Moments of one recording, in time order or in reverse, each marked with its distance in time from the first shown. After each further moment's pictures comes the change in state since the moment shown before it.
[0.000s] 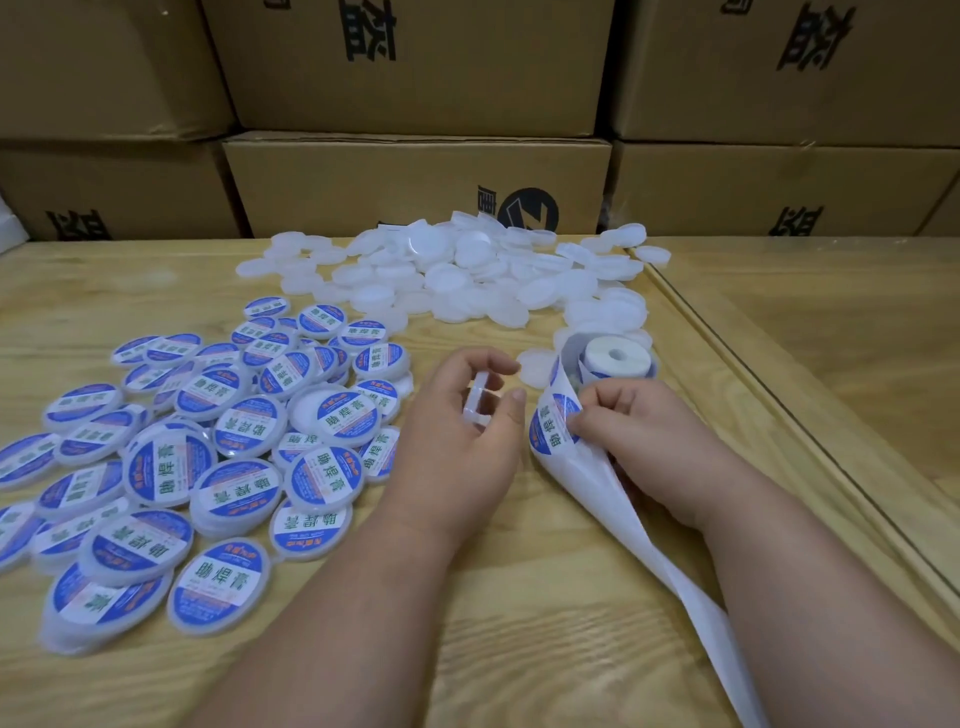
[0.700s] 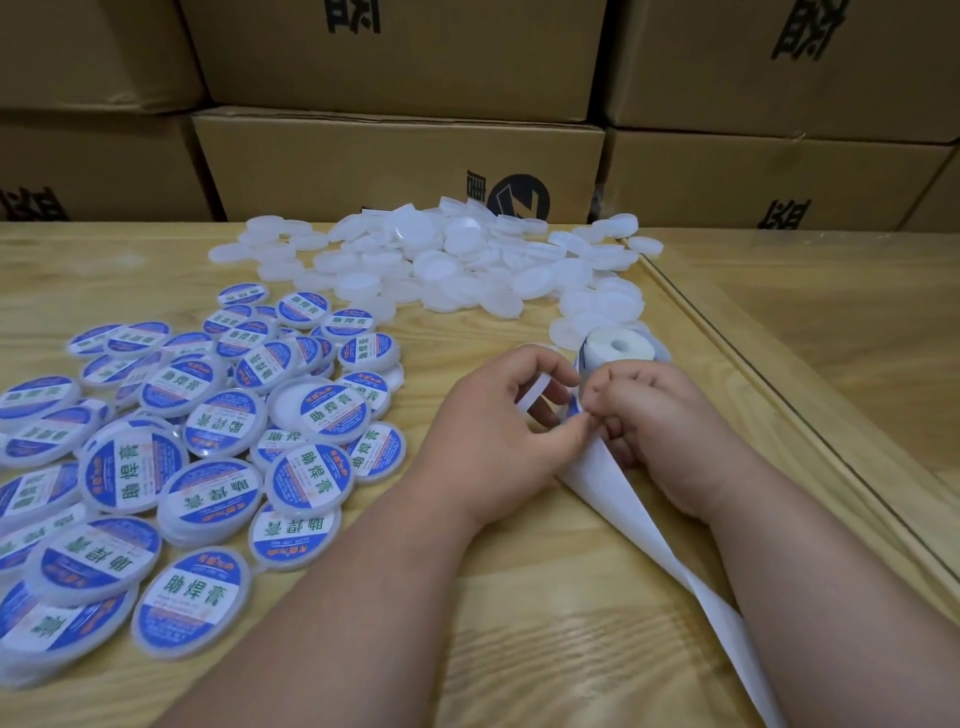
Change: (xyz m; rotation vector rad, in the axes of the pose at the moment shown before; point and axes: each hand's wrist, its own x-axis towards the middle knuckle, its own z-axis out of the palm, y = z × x) left_hand 0.014 -0.001 0.015 0.077 -0.296 0.038; right_hand 0.003 -0.004 0.003 0.207 0.049 -0.039
